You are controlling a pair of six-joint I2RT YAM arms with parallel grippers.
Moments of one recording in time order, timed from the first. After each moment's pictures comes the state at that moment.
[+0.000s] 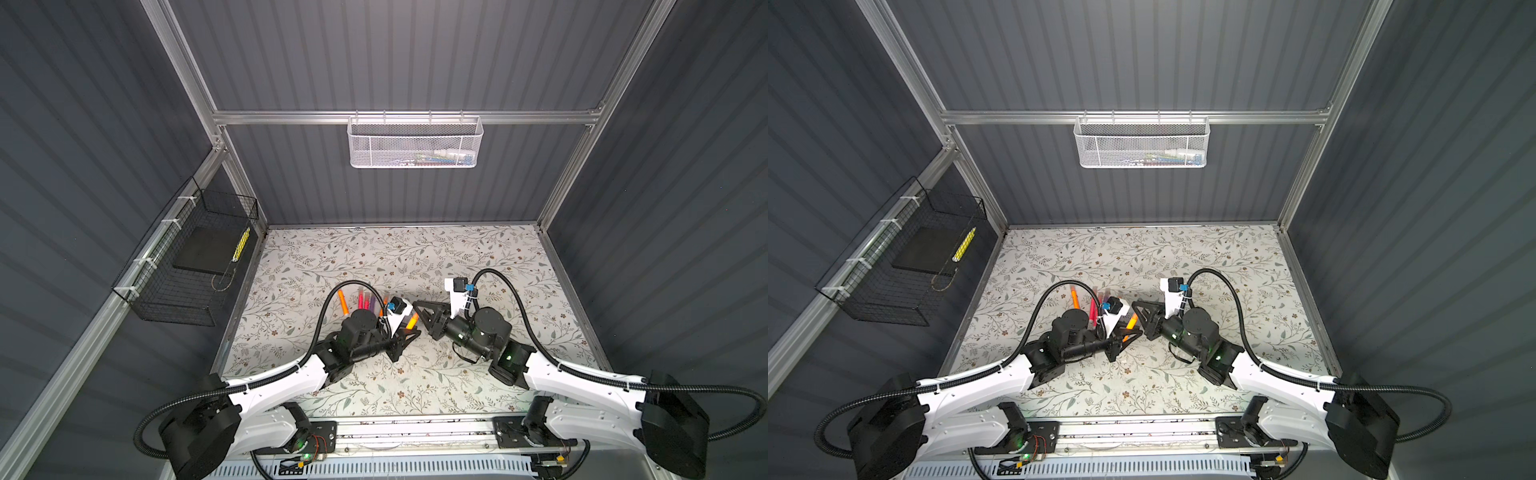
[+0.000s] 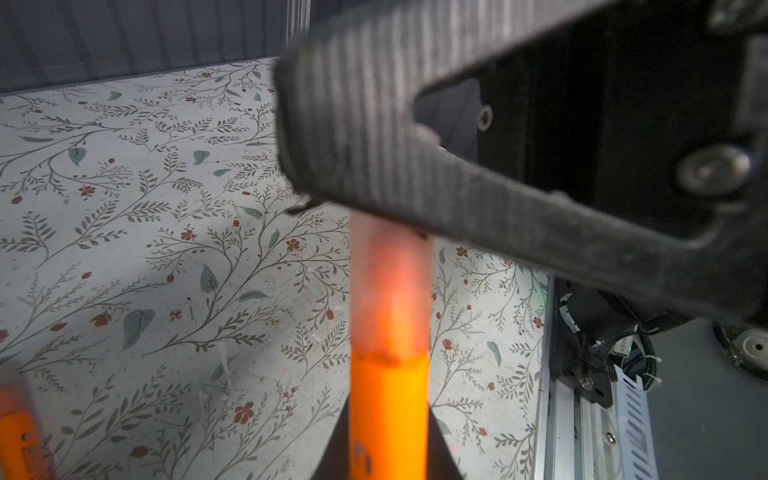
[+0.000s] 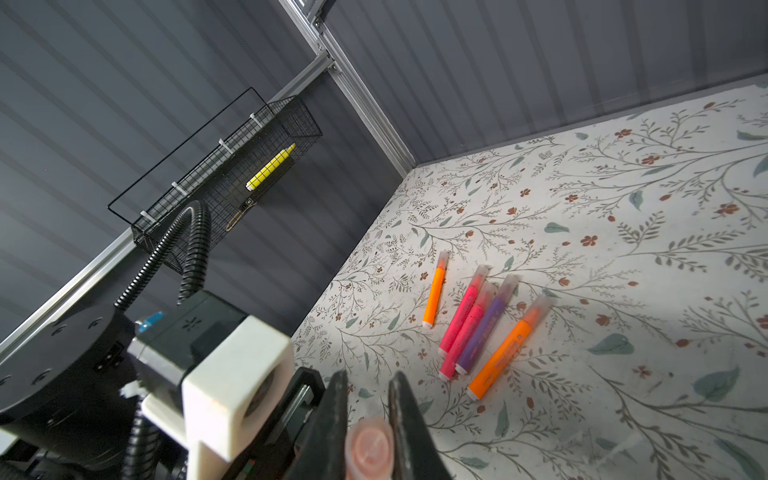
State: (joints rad) left arm -0.87 1.17 0.54 0.29 0.28 -0.19; right arm 0.90 1.11 0.51 0.57 0.00 0.65
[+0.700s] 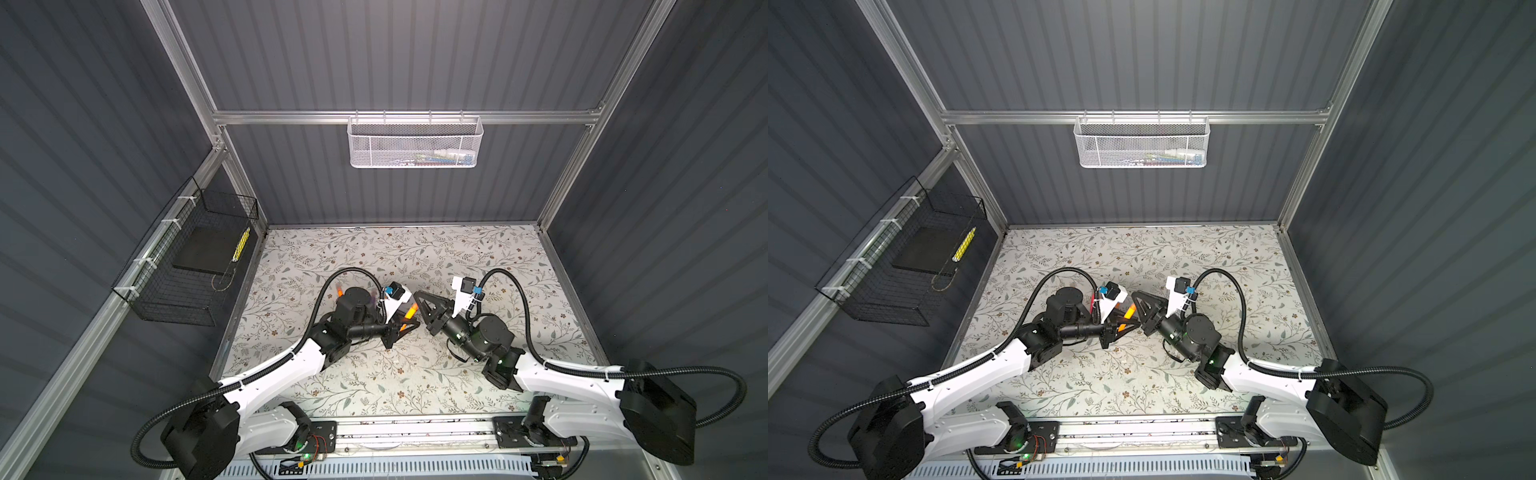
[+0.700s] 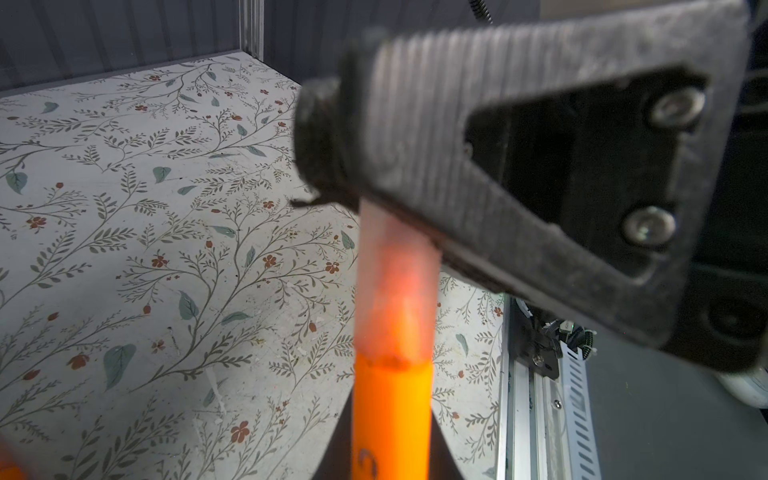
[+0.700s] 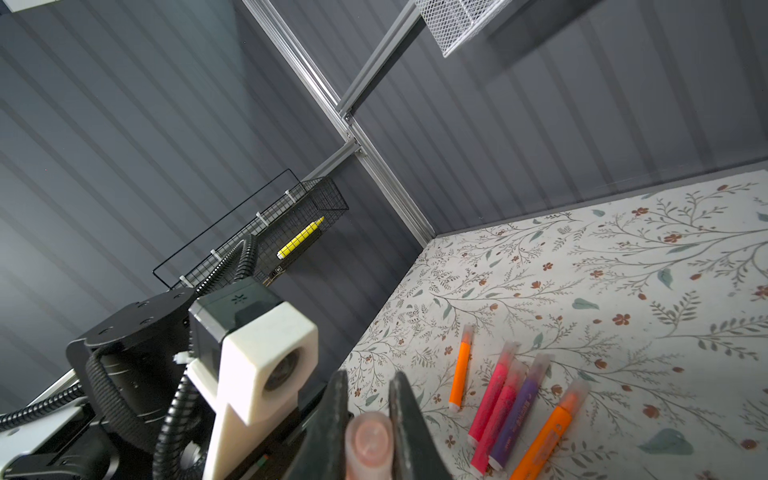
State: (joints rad) left arm -0.72 1.19 0.69 0.11 0.57 -0.11; right arm 0.96 1.21 0.45 0.92 0.13 0.64
